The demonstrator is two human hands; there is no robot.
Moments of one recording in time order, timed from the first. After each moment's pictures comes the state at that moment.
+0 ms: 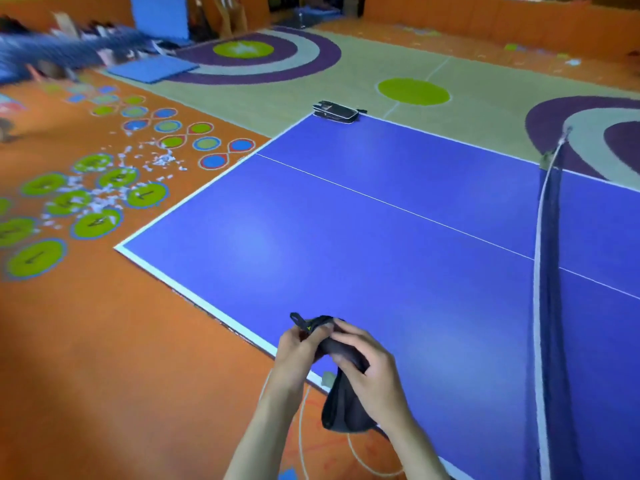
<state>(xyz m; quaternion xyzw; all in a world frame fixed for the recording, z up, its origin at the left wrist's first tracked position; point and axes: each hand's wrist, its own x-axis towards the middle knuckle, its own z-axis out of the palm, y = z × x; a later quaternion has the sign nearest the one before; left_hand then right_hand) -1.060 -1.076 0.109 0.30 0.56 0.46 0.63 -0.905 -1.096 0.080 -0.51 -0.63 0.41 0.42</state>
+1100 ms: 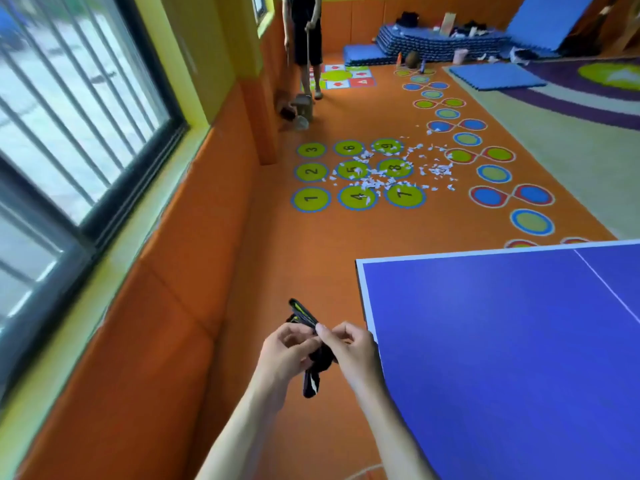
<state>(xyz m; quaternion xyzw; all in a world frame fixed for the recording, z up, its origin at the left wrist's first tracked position) -1.434 -0.992 0.112 -0.03 0.68 0.65 0.33 -1.365 -0.867 0.085 -0.32 -0.70 0.62 0.11</state>
